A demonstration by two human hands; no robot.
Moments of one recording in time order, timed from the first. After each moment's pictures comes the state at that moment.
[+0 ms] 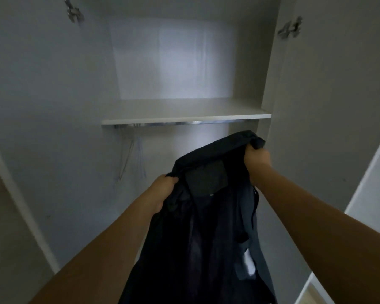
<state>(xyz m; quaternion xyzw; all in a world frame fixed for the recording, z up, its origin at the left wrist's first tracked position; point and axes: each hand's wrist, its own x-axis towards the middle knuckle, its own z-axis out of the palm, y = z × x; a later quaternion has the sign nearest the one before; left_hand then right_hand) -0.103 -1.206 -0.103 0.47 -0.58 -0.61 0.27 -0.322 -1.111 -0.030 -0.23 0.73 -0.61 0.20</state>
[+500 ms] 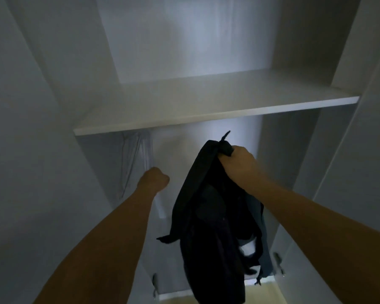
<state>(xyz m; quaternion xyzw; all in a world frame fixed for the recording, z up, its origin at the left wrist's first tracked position) -0.145 -1.511 -0.165 0.66 -0.69 -0.28 0.10 -0.341 -1.361 -0.091 -0.48 0.73 -0.44 0.20</state>
